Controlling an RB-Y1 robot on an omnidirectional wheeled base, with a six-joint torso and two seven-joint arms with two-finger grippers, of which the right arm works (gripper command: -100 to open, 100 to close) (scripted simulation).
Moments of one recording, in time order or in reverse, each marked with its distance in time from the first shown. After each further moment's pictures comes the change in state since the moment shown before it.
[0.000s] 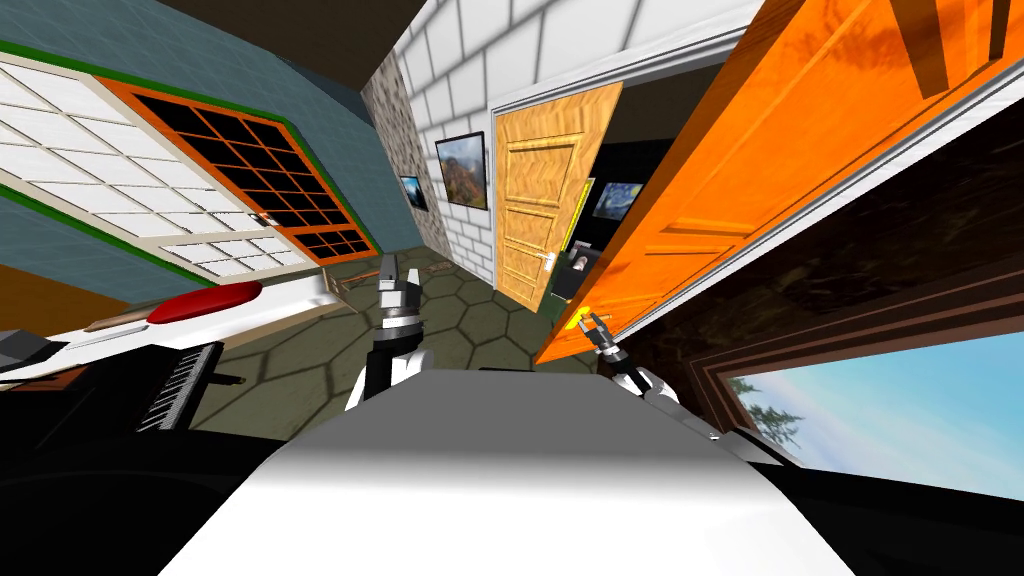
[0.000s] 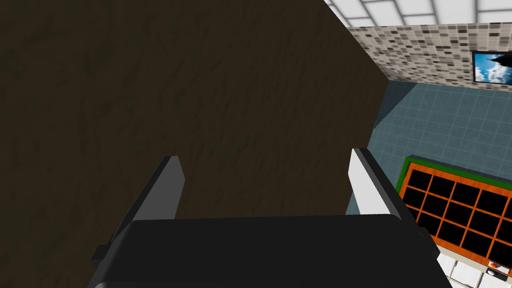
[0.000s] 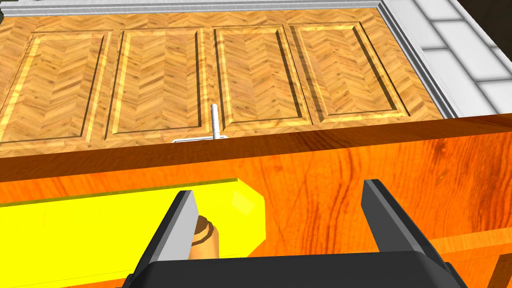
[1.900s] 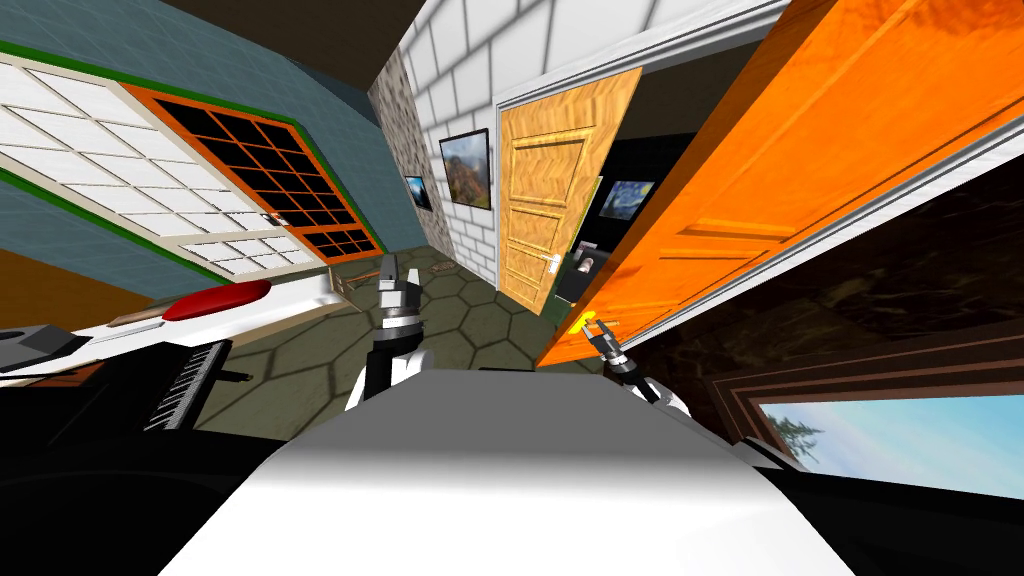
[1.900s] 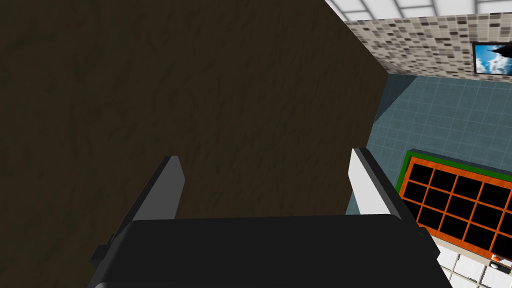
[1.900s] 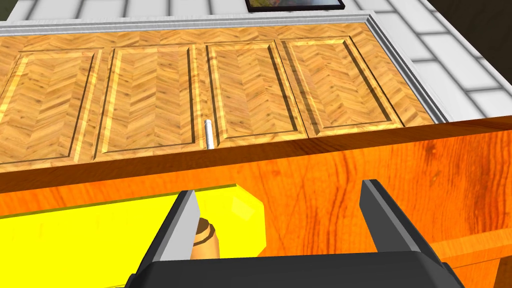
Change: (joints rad) arm 0.047 -0.004 -0.001 0.044 -0.001 -0.138 -0.002
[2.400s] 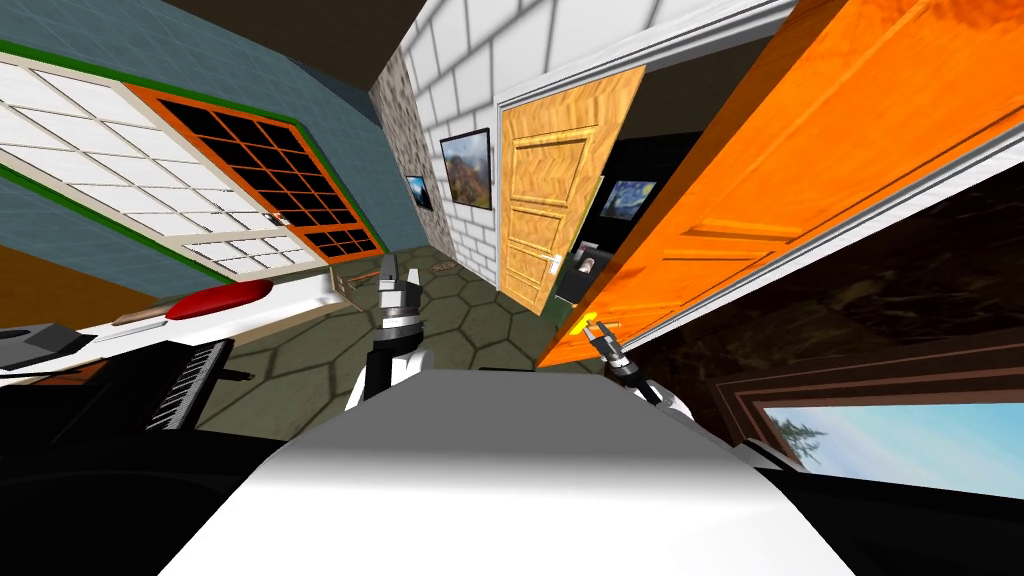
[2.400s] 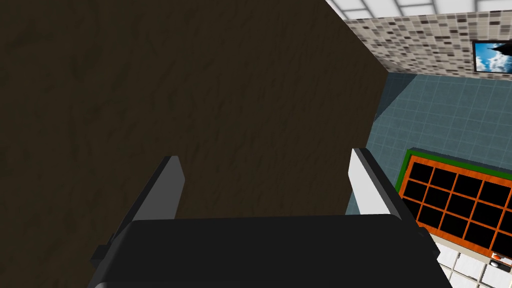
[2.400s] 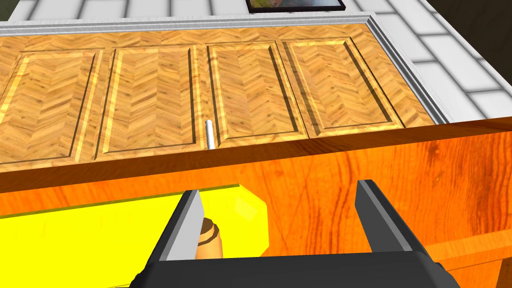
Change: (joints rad) arm 0.008 0.001 0.000 0.018 0.000 -0.024 0.002
